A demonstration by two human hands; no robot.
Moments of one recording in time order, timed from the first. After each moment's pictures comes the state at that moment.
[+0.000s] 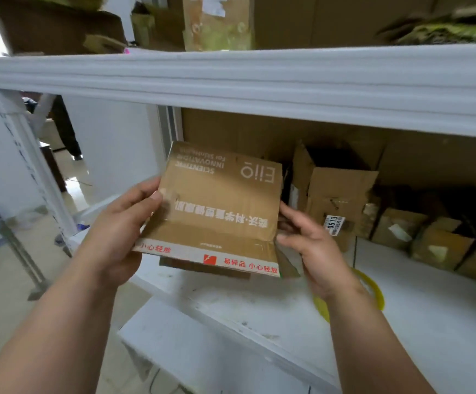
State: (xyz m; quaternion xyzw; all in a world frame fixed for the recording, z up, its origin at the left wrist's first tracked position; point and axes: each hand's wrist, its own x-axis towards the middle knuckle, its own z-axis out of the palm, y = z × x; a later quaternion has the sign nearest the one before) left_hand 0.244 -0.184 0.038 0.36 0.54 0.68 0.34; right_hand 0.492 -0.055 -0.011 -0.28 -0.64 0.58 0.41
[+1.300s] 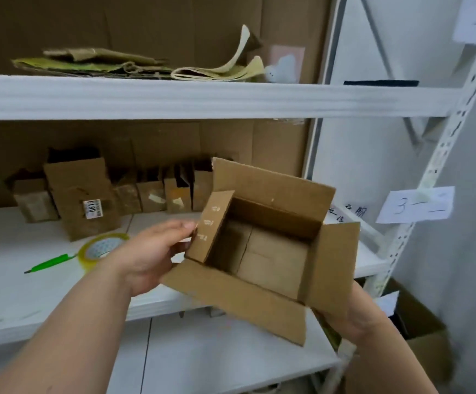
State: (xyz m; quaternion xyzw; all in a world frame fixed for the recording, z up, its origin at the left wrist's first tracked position) left_hand 0.655 -0.222 0.033 0.53 0.43 0.35 0.64; right_hand 0.954 -0.321 -0.052 -0.40 -0.34 0.58 0.62
